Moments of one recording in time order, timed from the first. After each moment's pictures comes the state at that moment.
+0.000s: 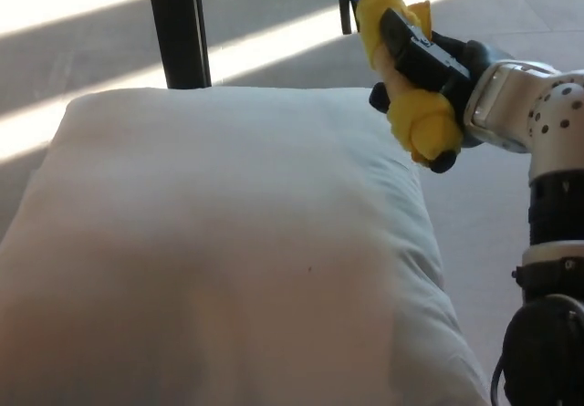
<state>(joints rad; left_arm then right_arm) 0.16 0.53 0.50 1.19 -0.32 -0.01 -0.18 -1.18 -0.05 -0.48 0.54 0.37 0.99 -0.34</state>
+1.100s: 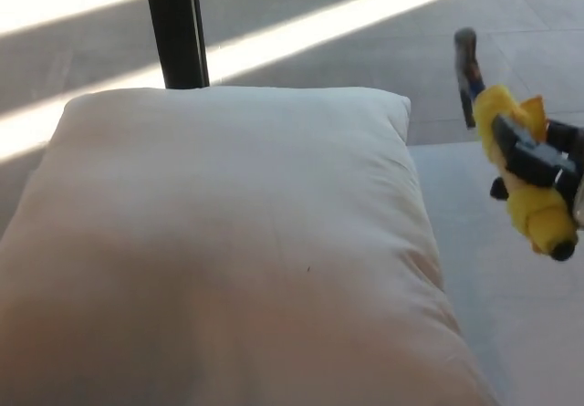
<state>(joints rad) 0.16 0.53 0.52 1.17 -0.32 0.00 -0.18 -0.80 -0.30 -0.22 0.49 0.27 0.84 -0.19</state>
